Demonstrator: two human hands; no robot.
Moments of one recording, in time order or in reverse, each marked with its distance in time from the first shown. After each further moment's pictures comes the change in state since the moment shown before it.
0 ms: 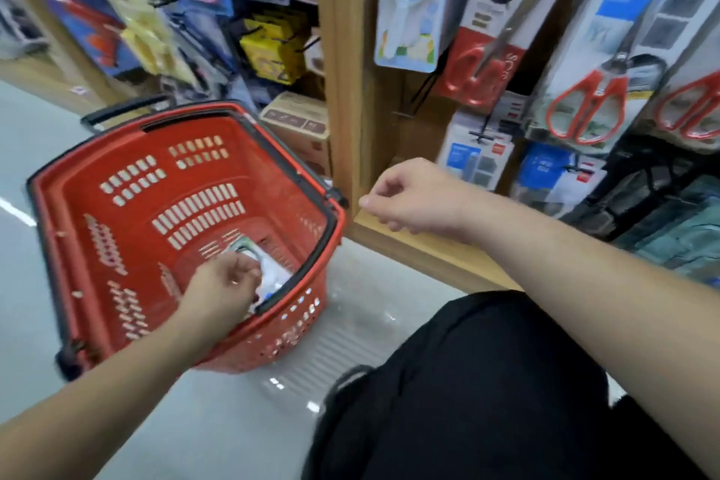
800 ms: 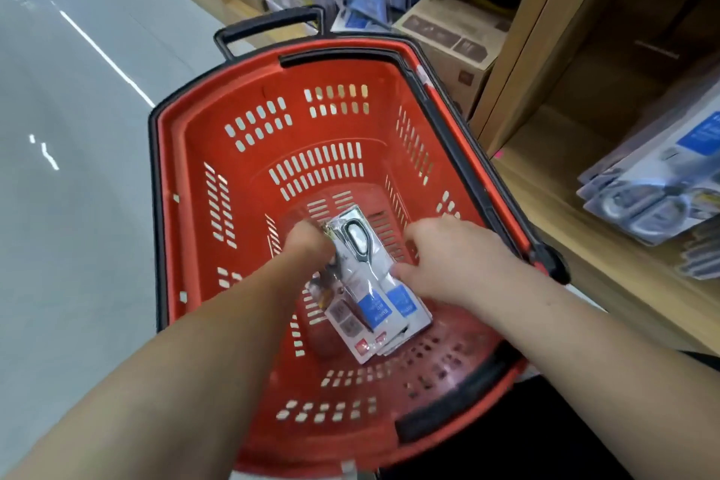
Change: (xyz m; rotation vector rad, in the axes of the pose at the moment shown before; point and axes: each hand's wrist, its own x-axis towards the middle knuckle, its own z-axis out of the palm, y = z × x) left_hand 0.137 -0.131 0.010 0.240 0.005 -0.481; right_hand 0.069 -0.016 0.163 -0.652 -0.368 -0.119
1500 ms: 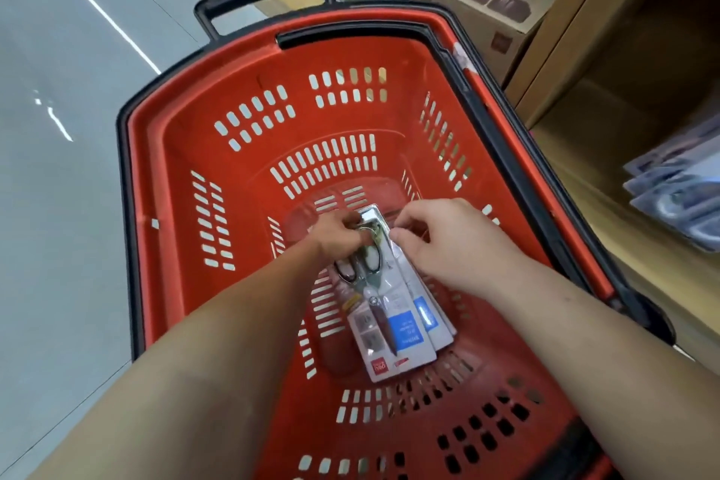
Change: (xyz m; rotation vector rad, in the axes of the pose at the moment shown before) left_hand 0.031 0.002 0.032 -0.036 -0.194 0.182; right_hand 0.056 0.024 0.035 0.360 0.106 -0.053
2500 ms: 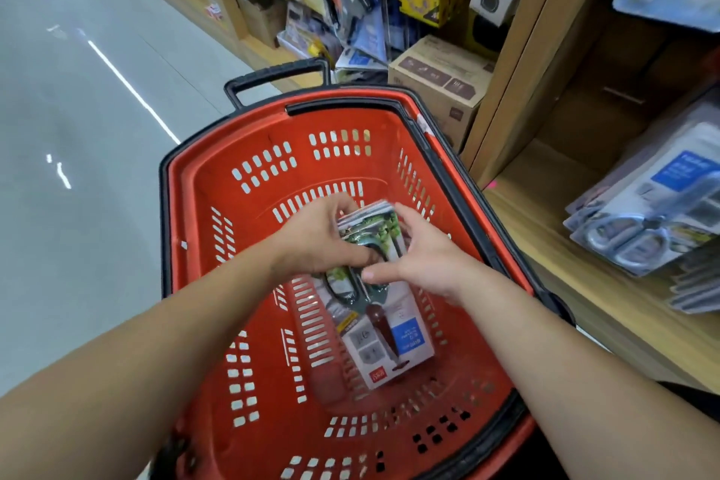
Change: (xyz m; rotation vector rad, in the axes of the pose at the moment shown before) left_hand -0.132 0.092 -0.071 0.104 -0.001 0.337; right_hand -0.009 -0.004 -0.012 0.628 -0.114 0.163
